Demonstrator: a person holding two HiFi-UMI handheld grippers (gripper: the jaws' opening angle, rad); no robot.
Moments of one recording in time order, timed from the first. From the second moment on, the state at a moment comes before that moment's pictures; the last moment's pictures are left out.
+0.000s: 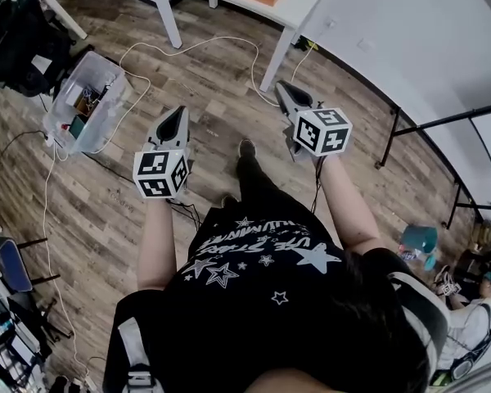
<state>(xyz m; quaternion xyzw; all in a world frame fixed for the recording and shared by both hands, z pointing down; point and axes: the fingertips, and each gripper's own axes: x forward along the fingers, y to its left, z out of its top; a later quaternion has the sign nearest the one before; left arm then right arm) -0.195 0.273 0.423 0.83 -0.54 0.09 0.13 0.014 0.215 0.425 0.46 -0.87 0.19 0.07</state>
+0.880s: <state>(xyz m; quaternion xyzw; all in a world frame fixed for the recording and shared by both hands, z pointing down) -0.187 0.113 0.440 0.82 -0.53 0.13 0.14 0.024 0.042 0.439 0.46 -0.86 0.21 0.06</state>
